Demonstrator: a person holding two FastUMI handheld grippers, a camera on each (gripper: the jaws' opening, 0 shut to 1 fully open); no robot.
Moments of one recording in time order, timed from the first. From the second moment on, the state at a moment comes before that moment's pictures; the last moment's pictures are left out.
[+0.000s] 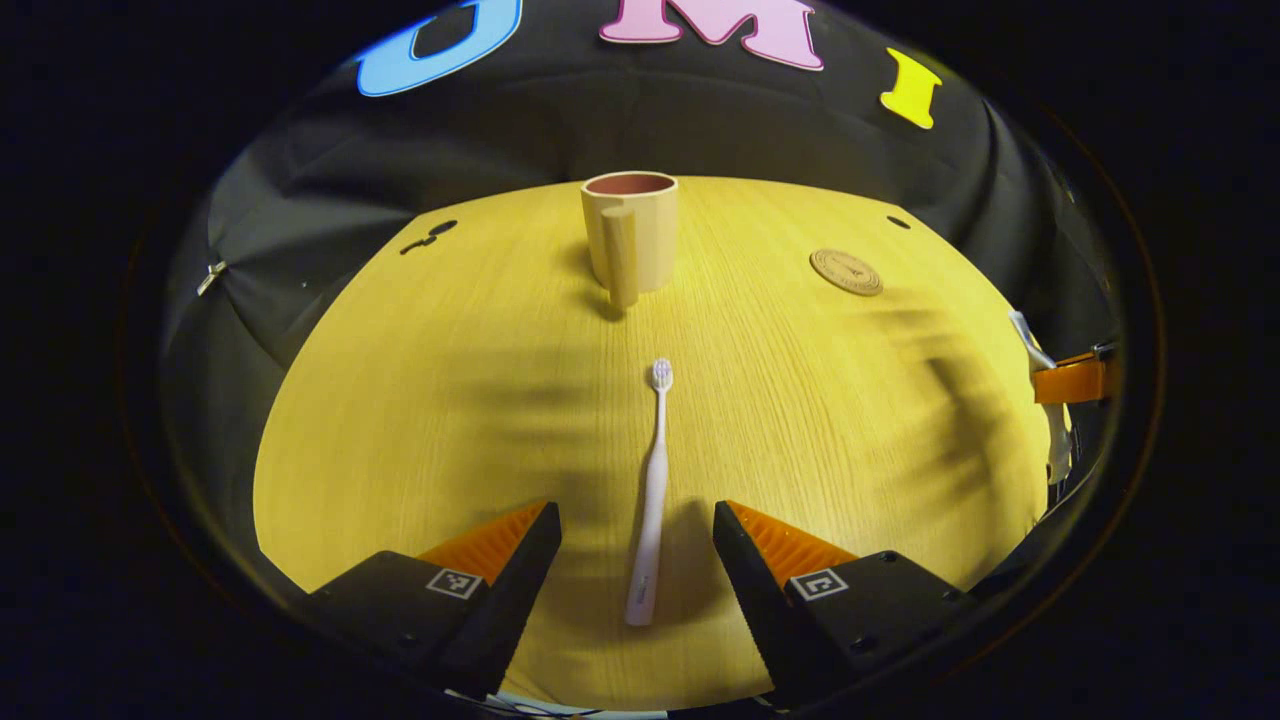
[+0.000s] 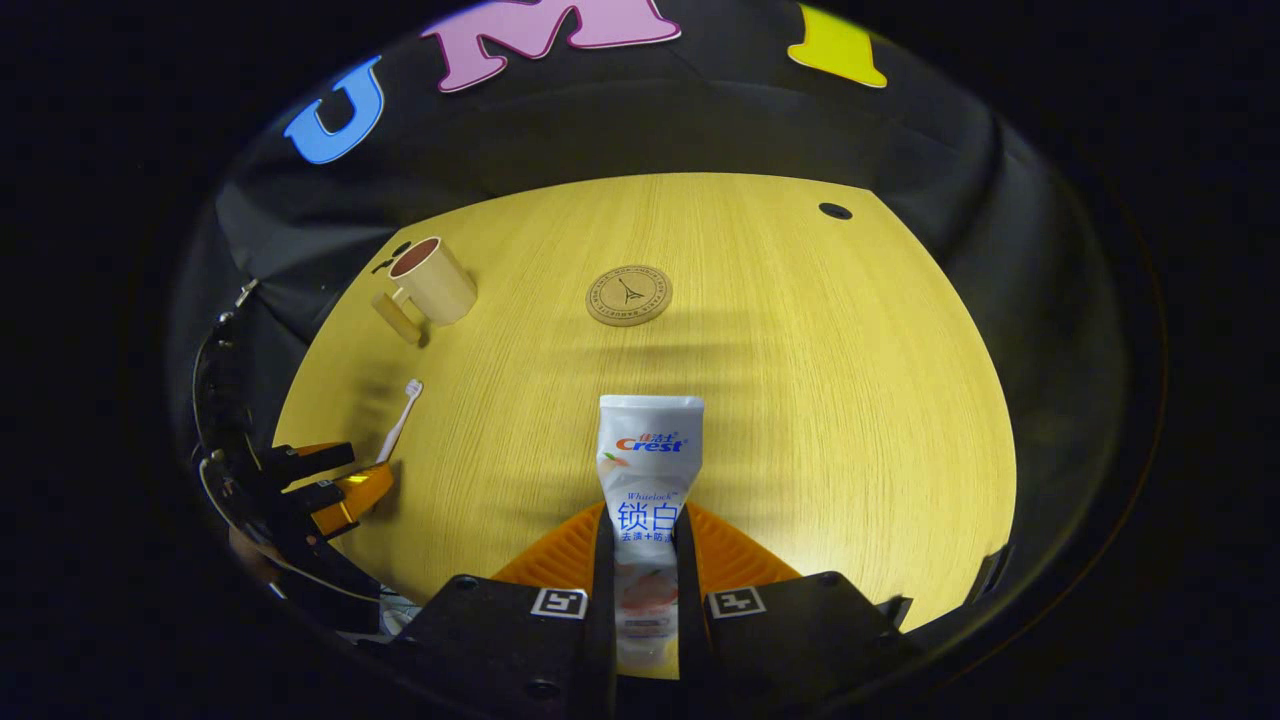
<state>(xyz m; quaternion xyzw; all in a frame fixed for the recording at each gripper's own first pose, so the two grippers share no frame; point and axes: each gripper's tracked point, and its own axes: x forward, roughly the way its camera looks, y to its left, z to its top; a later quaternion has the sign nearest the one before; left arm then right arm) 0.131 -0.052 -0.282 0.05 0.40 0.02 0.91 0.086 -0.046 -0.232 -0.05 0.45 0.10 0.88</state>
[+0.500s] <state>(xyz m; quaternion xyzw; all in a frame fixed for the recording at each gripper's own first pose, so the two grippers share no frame) 0.140 -0.057 -0.293 0.03 0.46 0.01 0.89 0.084 -0.041 -0.227 -0.02 0.46 0.12 0.88</state>
